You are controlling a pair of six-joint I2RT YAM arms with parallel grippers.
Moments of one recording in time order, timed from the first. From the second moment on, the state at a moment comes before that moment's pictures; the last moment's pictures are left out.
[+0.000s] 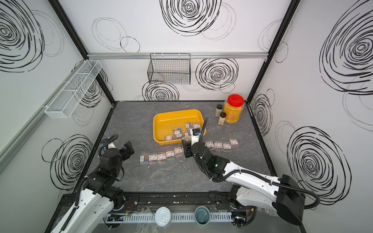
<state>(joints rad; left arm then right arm) -0.26 0.49 0.39 -0.40 -0.44 -0.62 1.03 1.01 0.59 0.00 0.50 0.56</state>
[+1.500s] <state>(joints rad) -0.25 0.50 0.39 -0.44 -0.45 -0.62 1.13 1.35 0.40 -0.06 0.64 1.01</state>
